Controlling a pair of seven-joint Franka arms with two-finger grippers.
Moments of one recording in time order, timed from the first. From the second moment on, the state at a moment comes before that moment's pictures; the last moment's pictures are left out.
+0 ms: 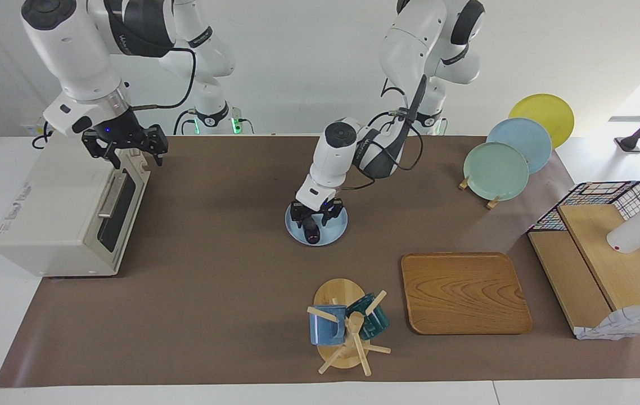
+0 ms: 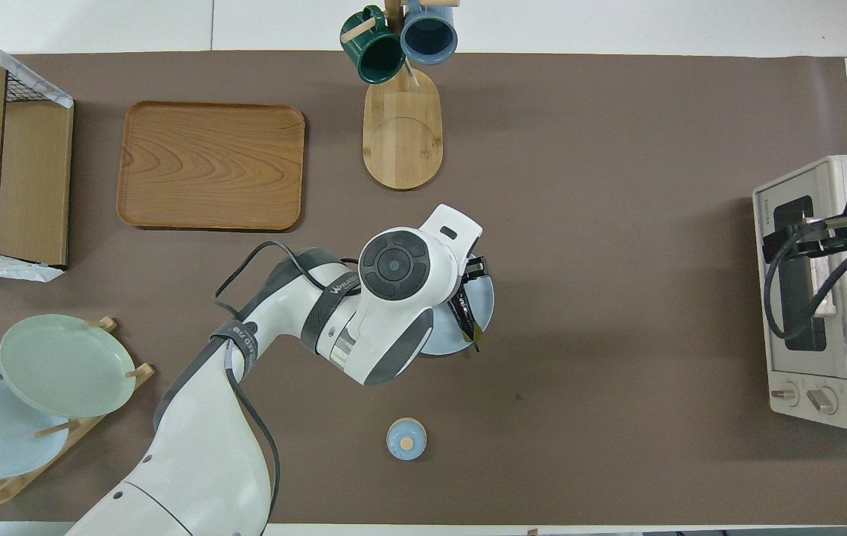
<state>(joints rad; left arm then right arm) -0.65 0.45 -0.13 -1.80 -0.10 2.43 -0.81 -0.14 -0.02 0.15 -1.68 -0.05 1.61 -0.11</state>
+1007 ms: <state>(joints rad) -0.57 0.35 -0.10 -1.76 -0.10 2.26 -0.79 -0.02 -0.02 0.00 -1.68 -0.05 1.57 -0.08</state>
